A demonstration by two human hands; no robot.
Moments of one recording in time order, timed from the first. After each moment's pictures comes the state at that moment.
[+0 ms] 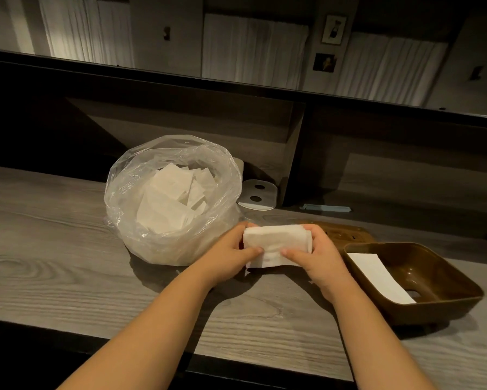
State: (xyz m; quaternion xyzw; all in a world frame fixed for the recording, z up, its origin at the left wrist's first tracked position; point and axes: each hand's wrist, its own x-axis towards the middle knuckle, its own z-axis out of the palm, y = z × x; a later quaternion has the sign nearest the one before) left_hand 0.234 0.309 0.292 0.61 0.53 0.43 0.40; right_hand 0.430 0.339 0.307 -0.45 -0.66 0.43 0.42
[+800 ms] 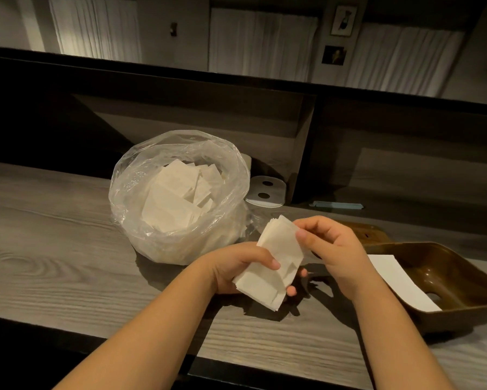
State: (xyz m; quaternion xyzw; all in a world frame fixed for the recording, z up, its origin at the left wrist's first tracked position) left_hand 0.237 0.300 0.301 0.51 0.24 0.31 0.77; right_hand 0.431 0.323 0.329 -0.37 -0.70 0.44 0.42
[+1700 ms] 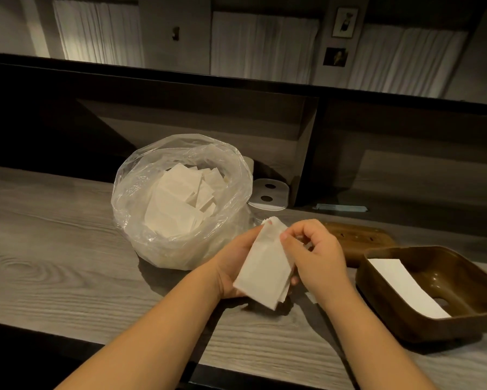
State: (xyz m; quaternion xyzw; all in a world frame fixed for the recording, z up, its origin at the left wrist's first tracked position) left_hand 0.242 0.305 0.304 0.33 0.30 0.39 0.80; right_hand 0.393 0.312 0.321 -0.46 -0.69 0.31 0.46
